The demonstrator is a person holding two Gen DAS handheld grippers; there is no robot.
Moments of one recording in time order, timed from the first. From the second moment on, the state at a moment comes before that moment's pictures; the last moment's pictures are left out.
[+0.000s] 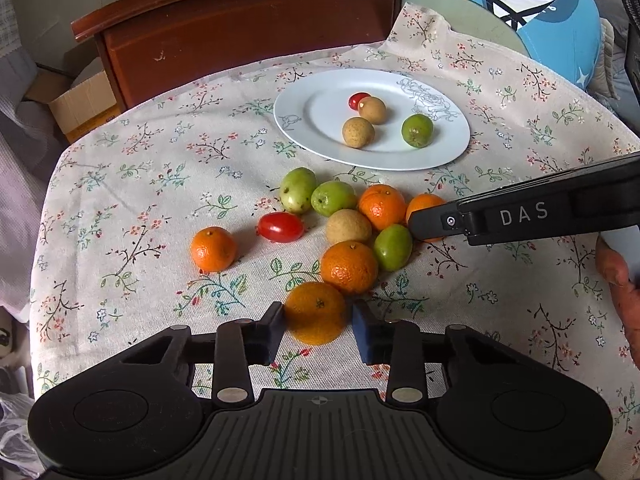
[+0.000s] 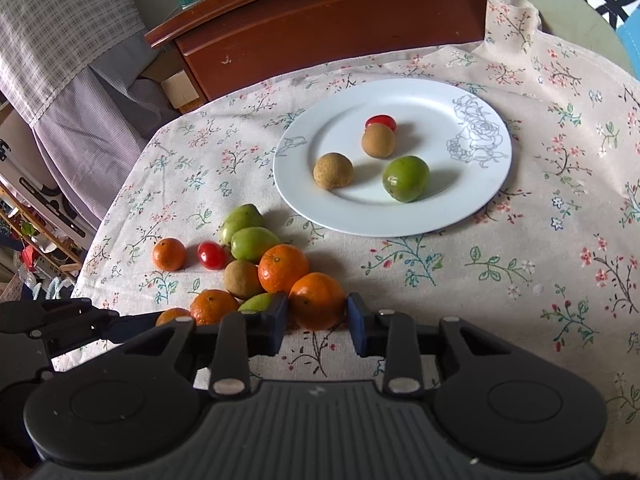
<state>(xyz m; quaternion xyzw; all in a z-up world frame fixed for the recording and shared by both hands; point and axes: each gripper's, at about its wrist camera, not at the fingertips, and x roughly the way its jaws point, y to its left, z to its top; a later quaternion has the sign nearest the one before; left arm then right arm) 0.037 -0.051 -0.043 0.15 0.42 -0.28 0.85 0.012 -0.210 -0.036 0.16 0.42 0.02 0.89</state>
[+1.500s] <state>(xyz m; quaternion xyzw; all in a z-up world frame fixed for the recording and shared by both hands) 0.133 -0.099 0.004 0.05 0.33 -0.28 0.90 0.065 -0.284 0.007 0.17 0.37 -0.05 0.91</state>
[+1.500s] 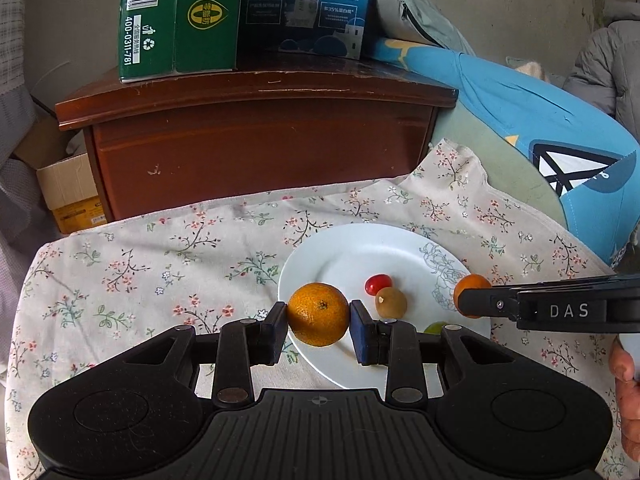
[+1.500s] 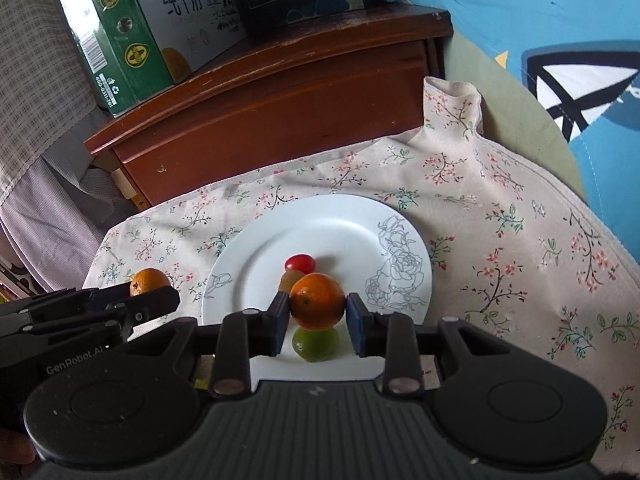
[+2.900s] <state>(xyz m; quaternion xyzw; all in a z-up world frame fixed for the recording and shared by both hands) 0.126 -0.075 0.025 0.06 0.39 -0.18 0.90 0.065 -0.262 0.005 0.13 0.41 -0.11 0.90</state>
